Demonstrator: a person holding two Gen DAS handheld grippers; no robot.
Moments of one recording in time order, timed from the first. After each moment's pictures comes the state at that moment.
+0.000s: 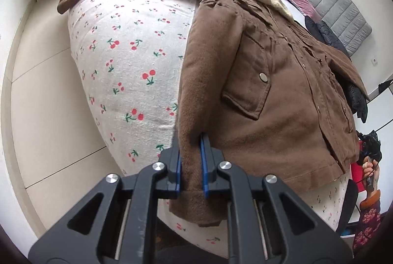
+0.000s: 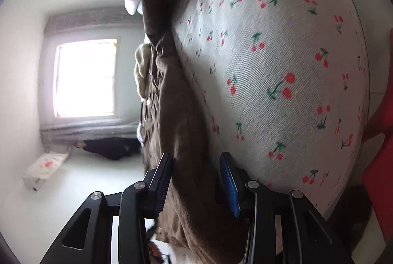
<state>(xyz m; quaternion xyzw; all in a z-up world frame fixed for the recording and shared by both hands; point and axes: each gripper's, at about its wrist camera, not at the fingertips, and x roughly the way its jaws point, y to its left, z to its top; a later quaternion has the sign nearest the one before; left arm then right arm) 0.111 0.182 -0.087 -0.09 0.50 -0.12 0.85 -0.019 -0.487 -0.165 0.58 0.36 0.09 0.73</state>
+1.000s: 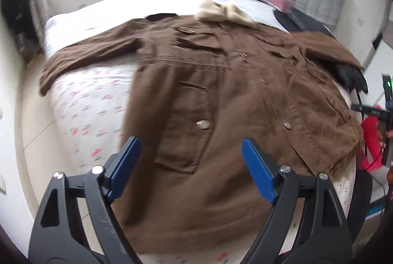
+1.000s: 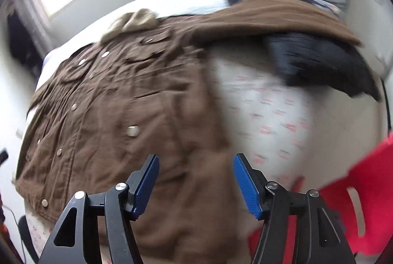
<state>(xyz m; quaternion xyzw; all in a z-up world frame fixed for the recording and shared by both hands) 0.119 0.076 -0.026 0.04 0.42 -0.17 0.89 0.035 -0.368 -0.061 0.10 0.44 -0.08 0.89</state>
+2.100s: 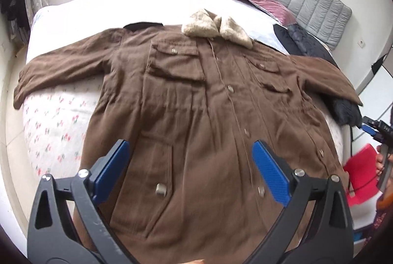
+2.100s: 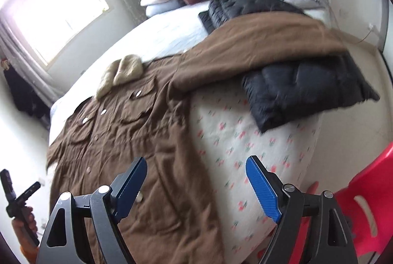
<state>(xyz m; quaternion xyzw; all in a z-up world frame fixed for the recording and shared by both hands) 0.206 0.013 0.002 -0.03 0.42 -0.16 0.89 0.046 -0.473 0.014 0.23 0.36 -0.13 0.90</state>
